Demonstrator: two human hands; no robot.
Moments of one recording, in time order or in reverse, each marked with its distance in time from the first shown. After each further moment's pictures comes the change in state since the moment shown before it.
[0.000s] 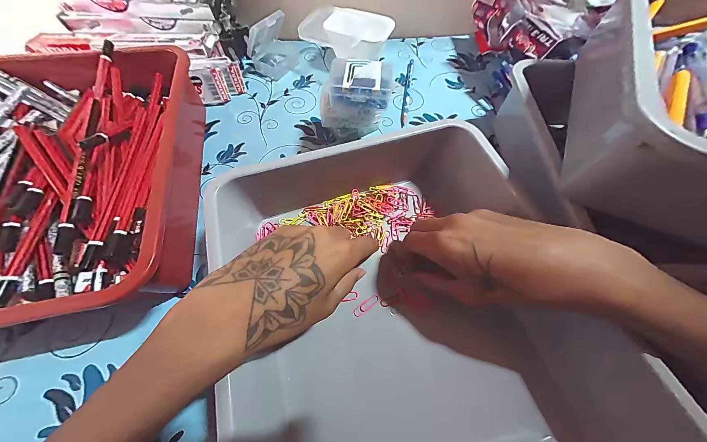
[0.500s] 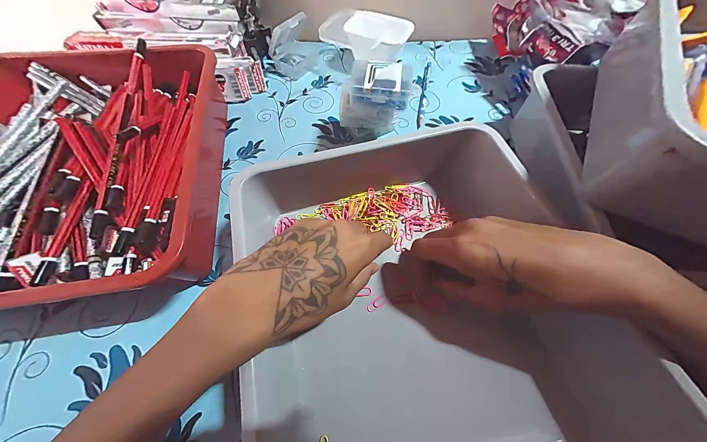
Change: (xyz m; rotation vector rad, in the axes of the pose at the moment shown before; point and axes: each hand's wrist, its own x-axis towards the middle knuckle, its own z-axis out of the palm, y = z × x) left_hand 0.000 0.003 -0.004 0.000 -0.019 -0.033; right_hand 0.000 0.003 -0.002 0.114 -0.036 -0.088
